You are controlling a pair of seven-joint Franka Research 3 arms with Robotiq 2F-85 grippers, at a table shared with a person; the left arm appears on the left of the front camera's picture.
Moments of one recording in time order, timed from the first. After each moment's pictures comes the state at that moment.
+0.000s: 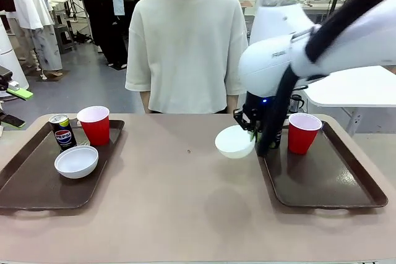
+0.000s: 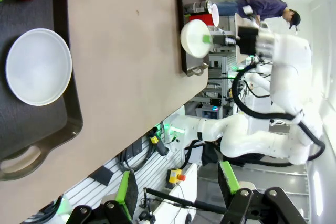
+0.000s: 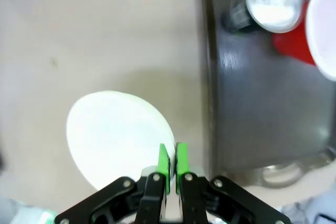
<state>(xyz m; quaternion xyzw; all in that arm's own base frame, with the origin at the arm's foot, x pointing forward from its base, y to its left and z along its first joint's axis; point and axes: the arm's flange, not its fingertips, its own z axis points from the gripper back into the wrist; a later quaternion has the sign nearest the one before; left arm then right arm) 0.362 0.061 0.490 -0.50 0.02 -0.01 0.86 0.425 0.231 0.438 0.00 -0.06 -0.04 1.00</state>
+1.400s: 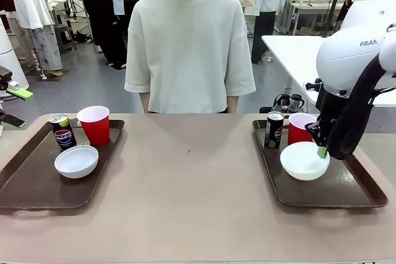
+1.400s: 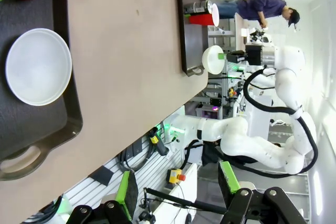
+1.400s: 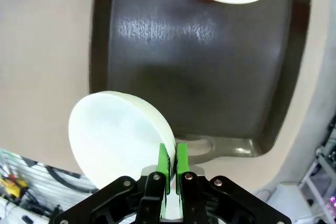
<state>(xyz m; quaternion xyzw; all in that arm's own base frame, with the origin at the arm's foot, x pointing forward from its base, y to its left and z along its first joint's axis) 0.362 0.061 0.490 -0.50 0.02 -0.01 0.86 0.395 0.067 0.431 -0.01 0.02 0.07 1.00</state>
